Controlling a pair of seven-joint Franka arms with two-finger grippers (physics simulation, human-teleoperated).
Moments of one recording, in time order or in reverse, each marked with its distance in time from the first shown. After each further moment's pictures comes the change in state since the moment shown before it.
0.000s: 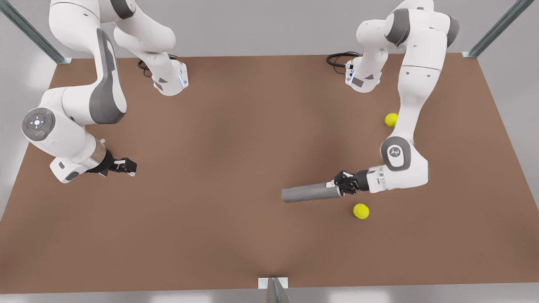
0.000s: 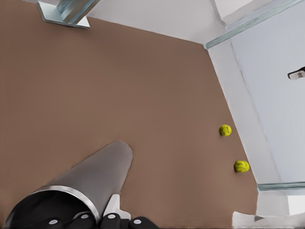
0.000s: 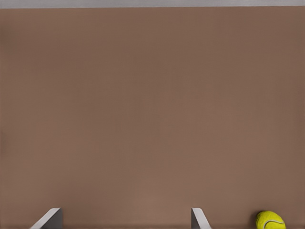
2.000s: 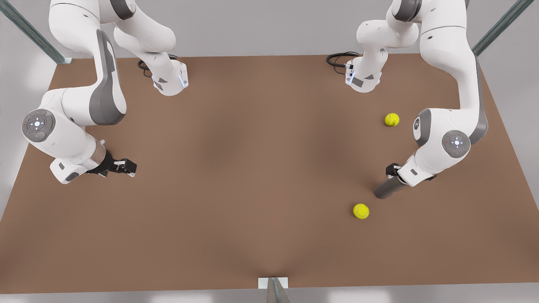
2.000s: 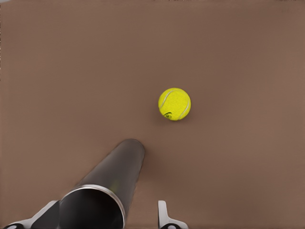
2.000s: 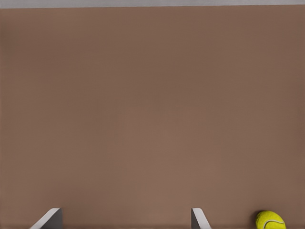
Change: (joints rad) left arm 0.028 -0.209 0.089 0.000 1.085 -0.078 -0.752; right arm -0.003 0.004 0.000 0.001 -0.002 0.002 0.002
